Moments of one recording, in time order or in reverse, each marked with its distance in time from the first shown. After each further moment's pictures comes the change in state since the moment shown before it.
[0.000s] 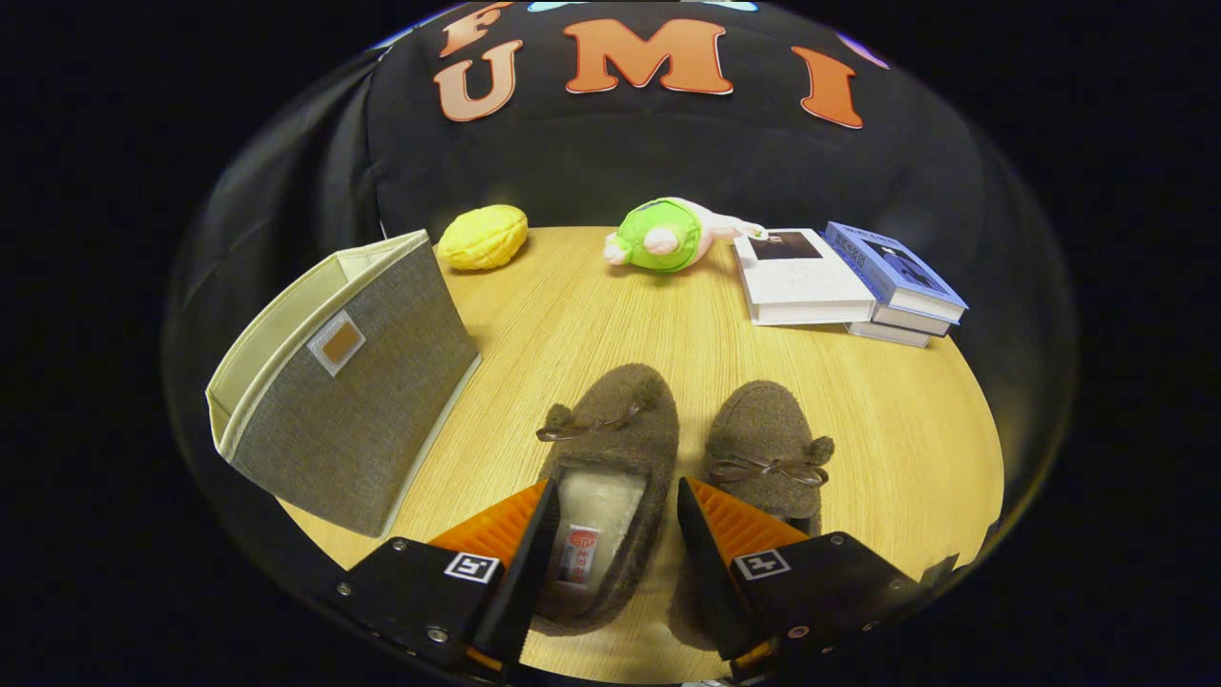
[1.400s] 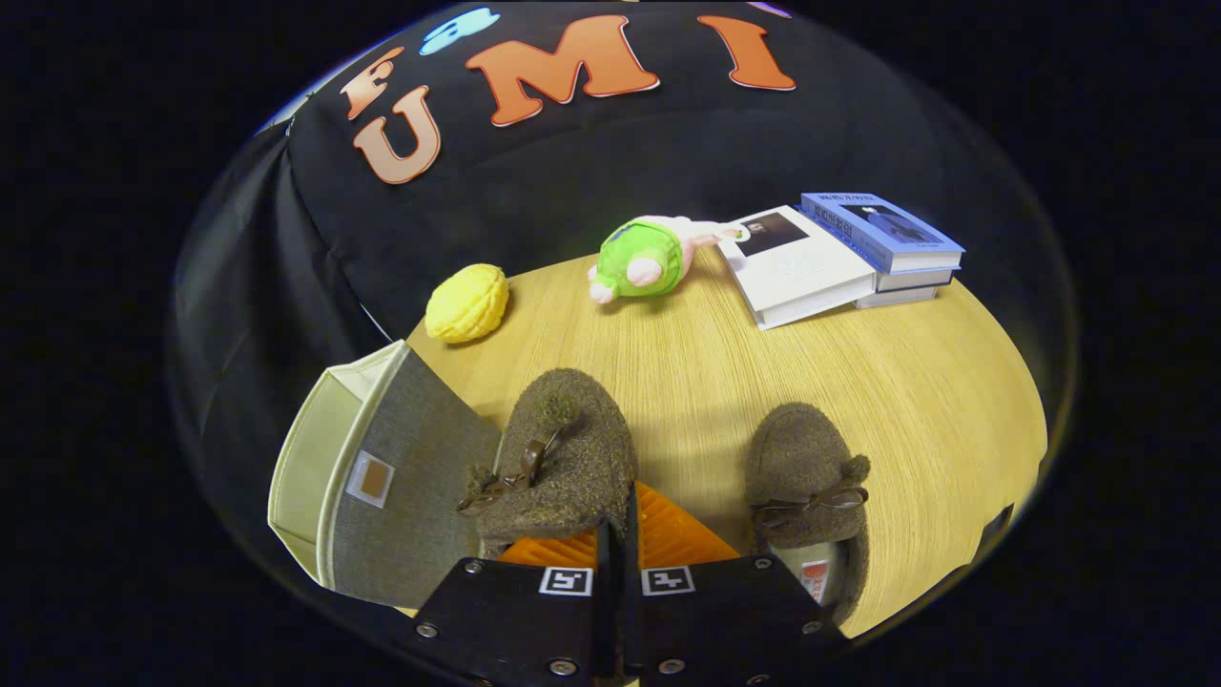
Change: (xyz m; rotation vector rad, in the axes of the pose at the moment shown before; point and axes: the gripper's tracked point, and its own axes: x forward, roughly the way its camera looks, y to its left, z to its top) arm -0.003 0.027 0.067 0.309 -0.038 0.058
